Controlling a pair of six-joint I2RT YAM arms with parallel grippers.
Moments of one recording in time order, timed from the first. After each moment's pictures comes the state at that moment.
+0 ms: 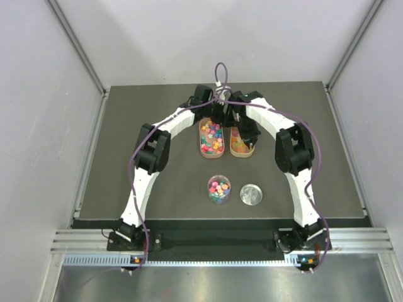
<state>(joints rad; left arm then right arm) -0.48 2.44 2.00 -0.17 0.69 -0.10 0.46 2.27 1.99 -1.27 0.19 0.22</state>
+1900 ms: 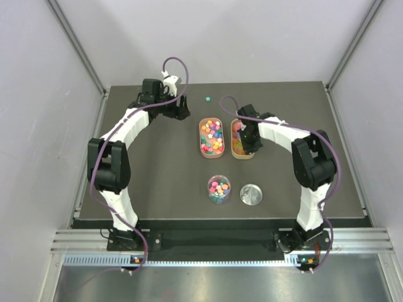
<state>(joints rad) -0.19 1.88 1.52 -0.27 0.45 0.04 0.46 1.96 1.42 -0.73 0.07 0.22</state>
